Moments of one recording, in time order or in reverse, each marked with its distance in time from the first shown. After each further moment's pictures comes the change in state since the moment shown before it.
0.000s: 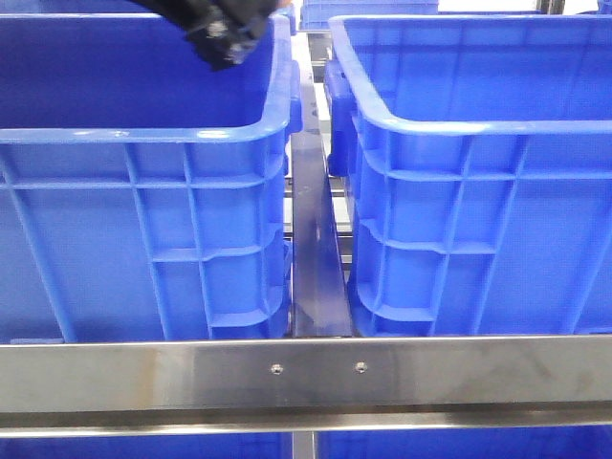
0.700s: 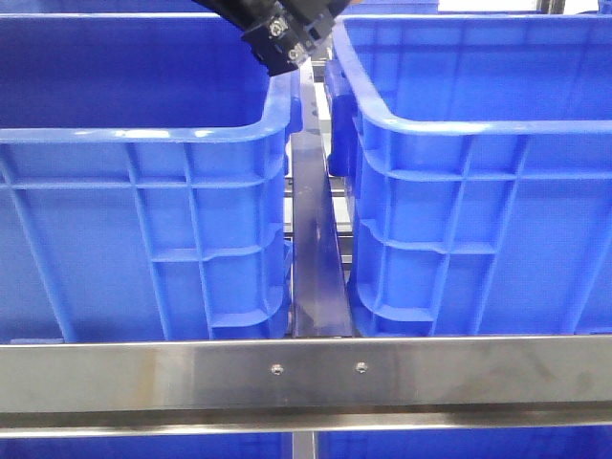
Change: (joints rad) left arm -0.114 -0.002 0.000 -0.014 0.013 0.004; right arm 0.000 0.000 0.000 0.000 0.000 0.000
